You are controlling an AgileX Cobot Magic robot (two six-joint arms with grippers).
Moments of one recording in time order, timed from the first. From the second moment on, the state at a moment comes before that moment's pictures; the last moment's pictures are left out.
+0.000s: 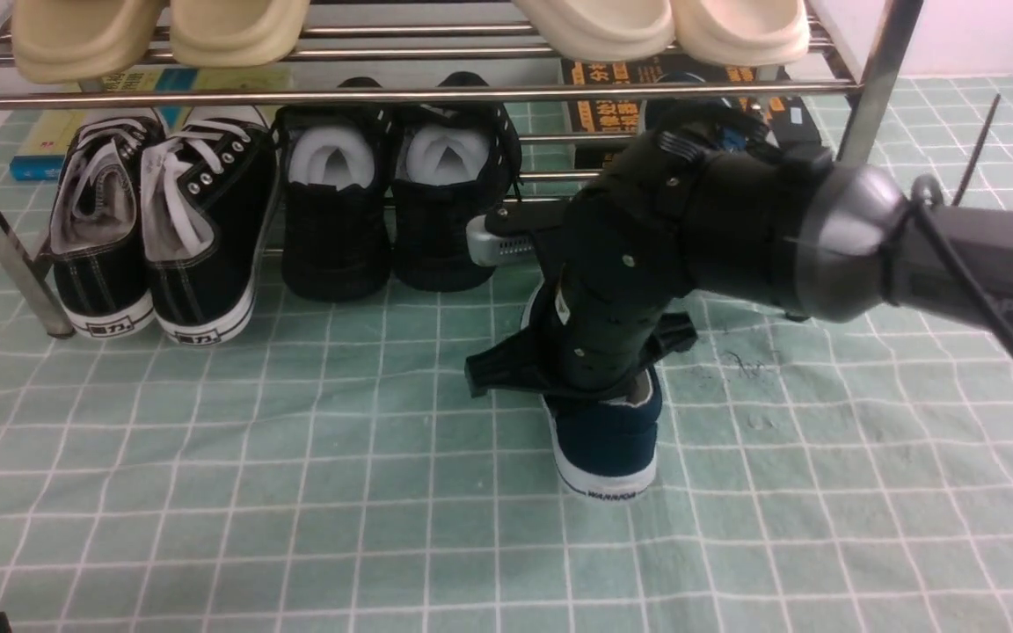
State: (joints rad) right arm 0.75 1.99 -1.59 -0.07 0.87 0.61; left arm 0.01 -0.01 0.02 0.16 0.36 -0.12
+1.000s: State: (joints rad) right arm 0.46 2.09 -2.01 -0.16 1.01 0.38; left arm 0.01 -0.01 0.02 0.16 0.36 -0.12
